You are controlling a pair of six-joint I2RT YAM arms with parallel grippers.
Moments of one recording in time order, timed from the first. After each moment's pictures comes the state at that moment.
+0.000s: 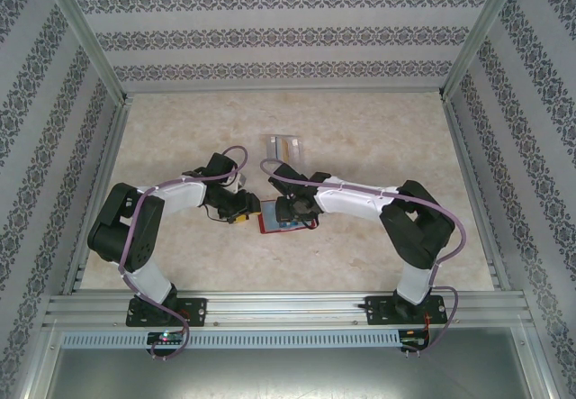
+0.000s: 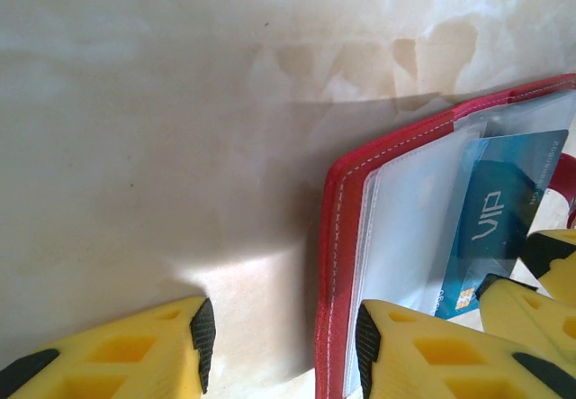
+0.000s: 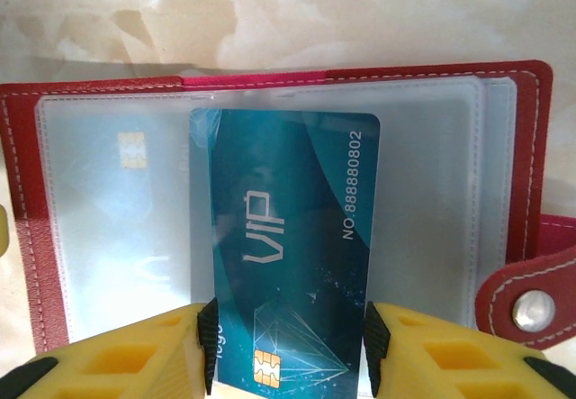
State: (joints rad) left arm -0.35 1.68 0.86 -0.40 0.54 -0.64; right arm 0.84 1.81 1.16 -0.60 0.02 0.74
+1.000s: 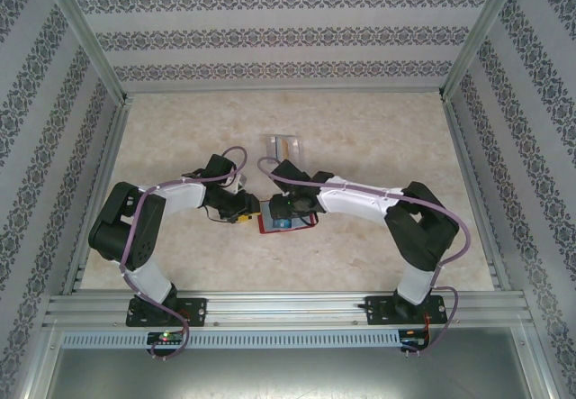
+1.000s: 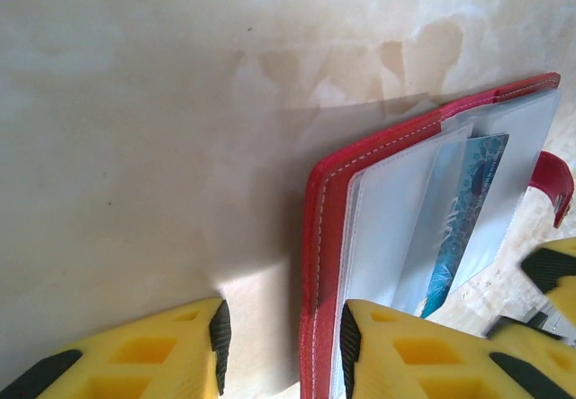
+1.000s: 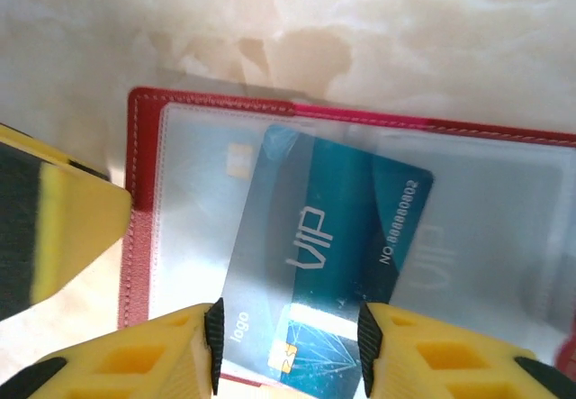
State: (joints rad) left arm -0.34 1.70 0.84 -0.35 0.58 -0.64; right arm 0.83 1.77 1.15 -0.51 -0.03 0.63
